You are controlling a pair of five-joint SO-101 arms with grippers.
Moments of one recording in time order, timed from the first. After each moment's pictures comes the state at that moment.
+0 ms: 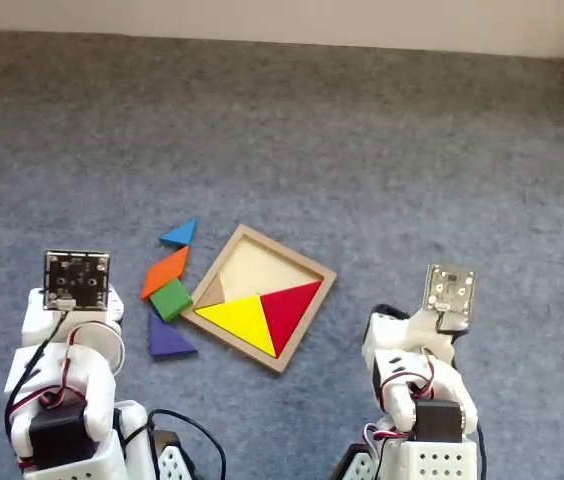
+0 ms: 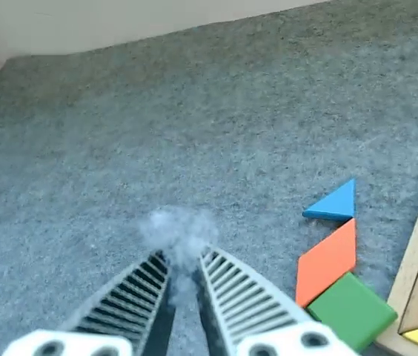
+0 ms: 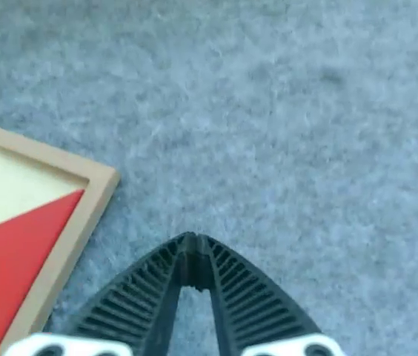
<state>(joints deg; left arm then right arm) -19.7 -100.7 73.7 65.8 -13.6 -5.2 -104.4 95.8 61.7 -6.5</state>
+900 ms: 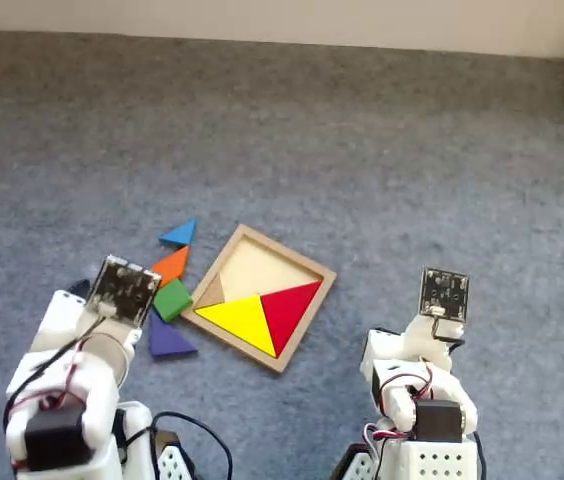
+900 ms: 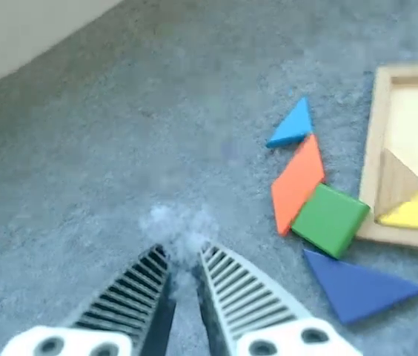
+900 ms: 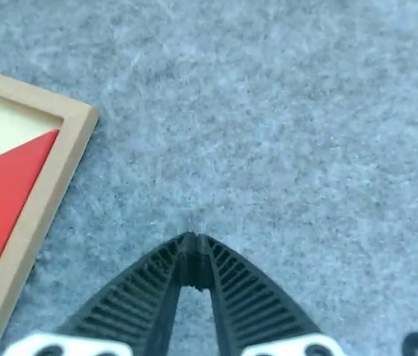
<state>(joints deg) -15.3 -98.2 68.0 77.7 -29.0 -5.2 -104.4 95.8 68.5 -6.5</state>
